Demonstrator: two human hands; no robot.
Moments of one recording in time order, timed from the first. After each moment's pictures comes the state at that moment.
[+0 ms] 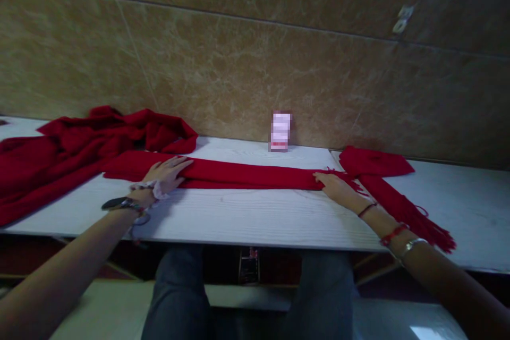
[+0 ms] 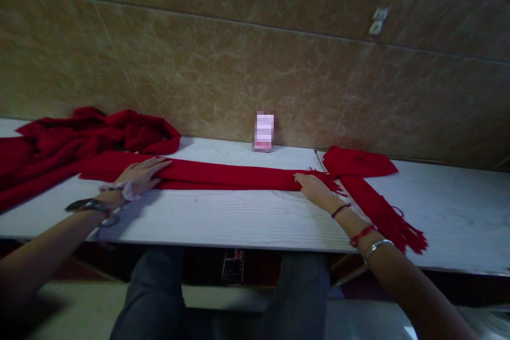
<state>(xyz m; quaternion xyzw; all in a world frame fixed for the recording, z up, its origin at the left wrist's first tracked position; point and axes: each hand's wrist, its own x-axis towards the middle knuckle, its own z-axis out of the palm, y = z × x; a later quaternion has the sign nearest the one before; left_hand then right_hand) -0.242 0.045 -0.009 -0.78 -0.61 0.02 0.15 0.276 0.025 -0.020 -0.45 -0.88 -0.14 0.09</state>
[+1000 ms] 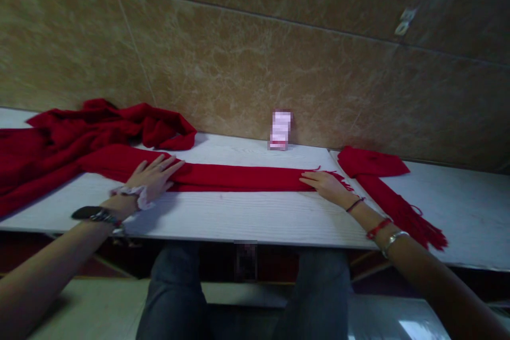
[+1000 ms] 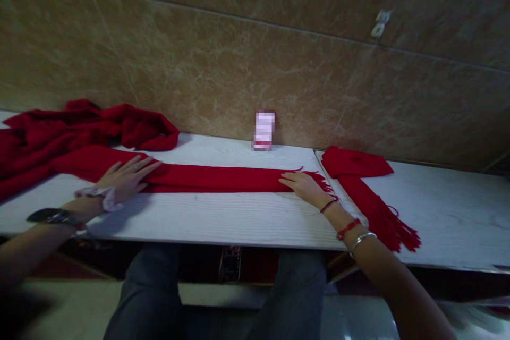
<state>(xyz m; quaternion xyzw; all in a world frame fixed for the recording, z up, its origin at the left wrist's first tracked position) -0.247 0.013 -0.008 -0.76 -0.63 0.06 0.17 0.257 0.026 -0.014 -0.34 -0.92 -0.18 0.10</state>
